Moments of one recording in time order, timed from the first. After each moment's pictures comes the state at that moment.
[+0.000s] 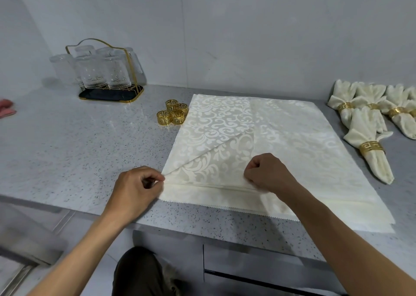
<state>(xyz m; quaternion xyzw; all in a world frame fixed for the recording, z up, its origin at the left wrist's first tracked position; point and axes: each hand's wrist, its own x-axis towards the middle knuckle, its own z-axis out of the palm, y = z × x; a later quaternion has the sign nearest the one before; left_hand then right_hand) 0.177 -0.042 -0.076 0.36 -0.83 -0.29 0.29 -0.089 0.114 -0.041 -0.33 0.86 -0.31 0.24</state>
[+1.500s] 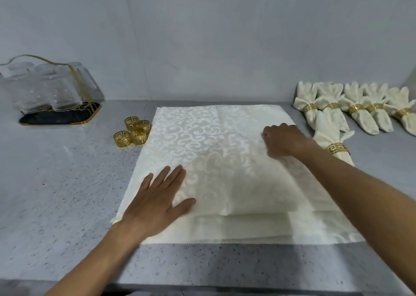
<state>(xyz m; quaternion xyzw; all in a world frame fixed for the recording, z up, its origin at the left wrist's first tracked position) 0.060 -0.038 -0.081 0.23 -0.97 -0.08 -0.01 -0.275 0.107 -0.025 -0.42 0.91 0.07 -0.01</state>
